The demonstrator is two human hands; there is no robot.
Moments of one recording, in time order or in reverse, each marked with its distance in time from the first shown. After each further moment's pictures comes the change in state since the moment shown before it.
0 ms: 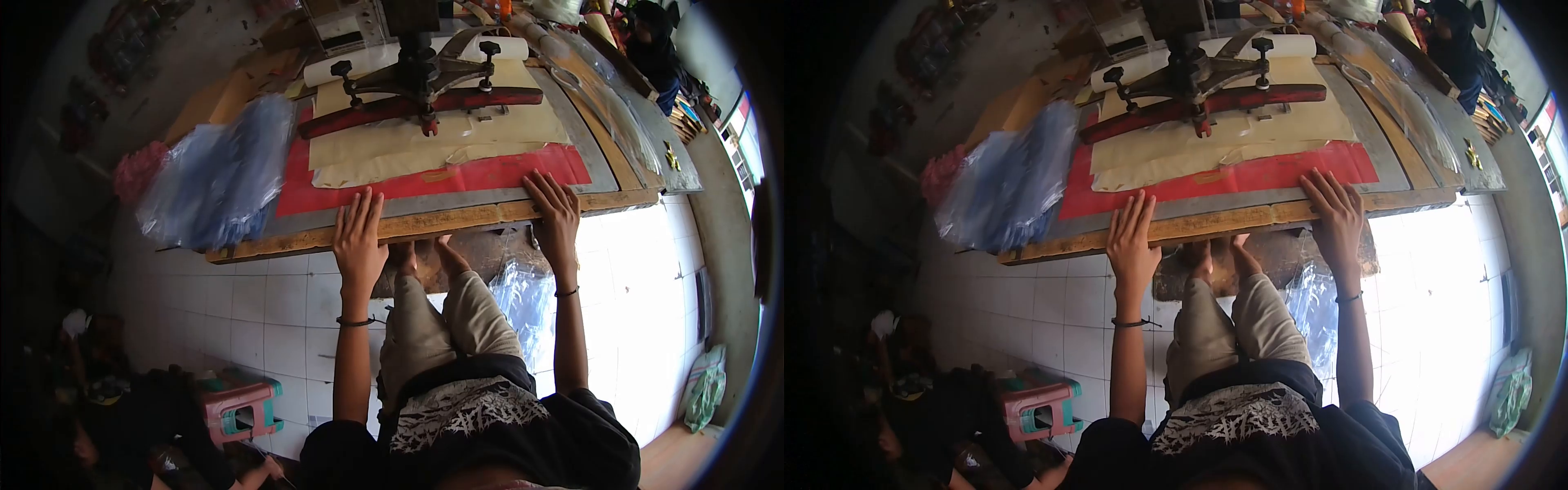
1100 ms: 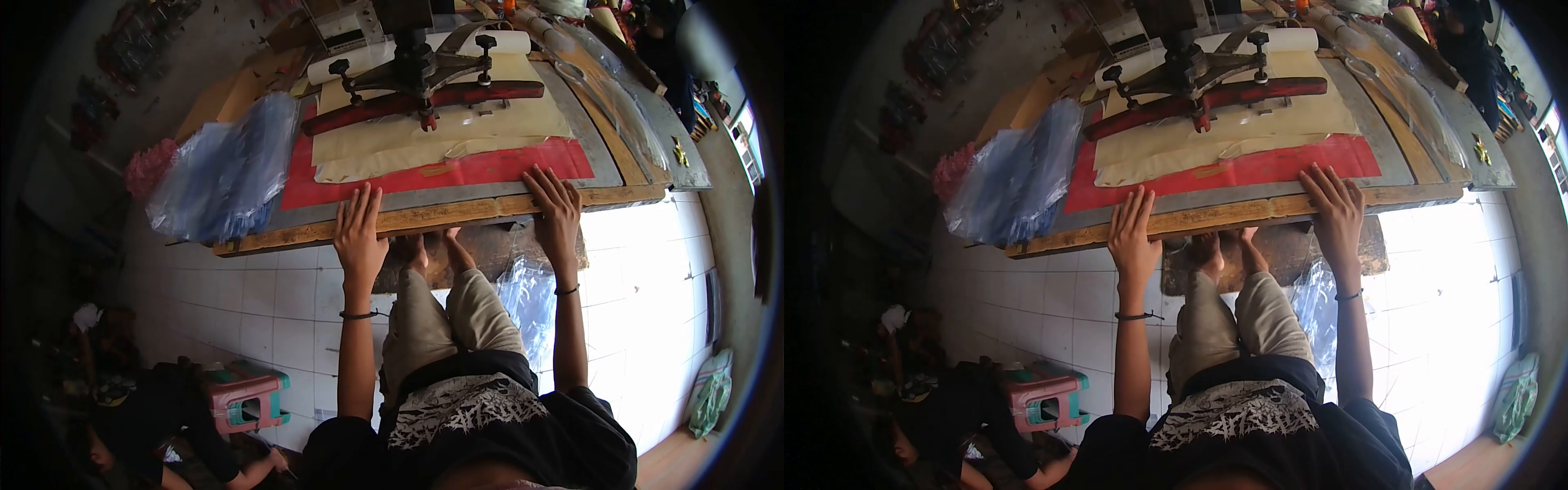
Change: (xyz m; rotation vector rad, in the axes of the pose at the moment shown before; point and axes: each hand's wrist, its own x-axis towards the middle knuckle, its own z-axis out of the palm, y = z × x) left_hand -0.001 0.004 0.002 0.015 0.015 -0.023; right_hand -0.003 0.001 0.002 0.003 0.037 0.000
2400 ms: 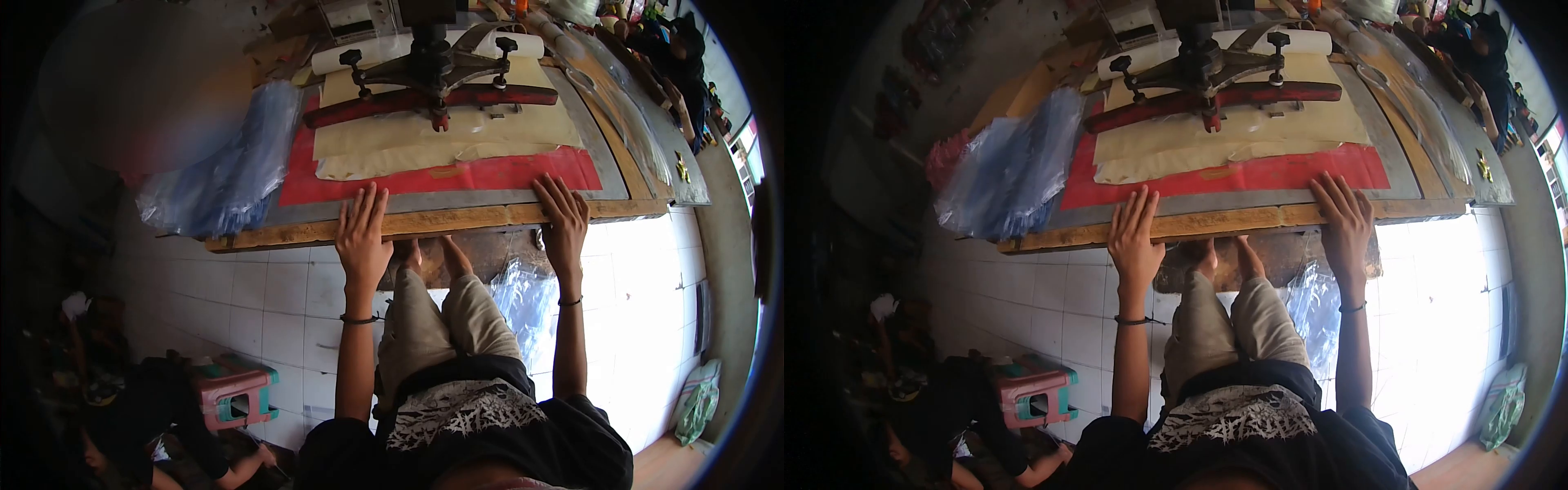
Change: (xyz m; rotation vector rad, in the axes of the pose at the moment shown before) left_hand 0.000 0.000 0.001 -0.001 0.020 -0.024; right_hand 0.004 -0.003 0.000 -0.014 -0.031 -0.003
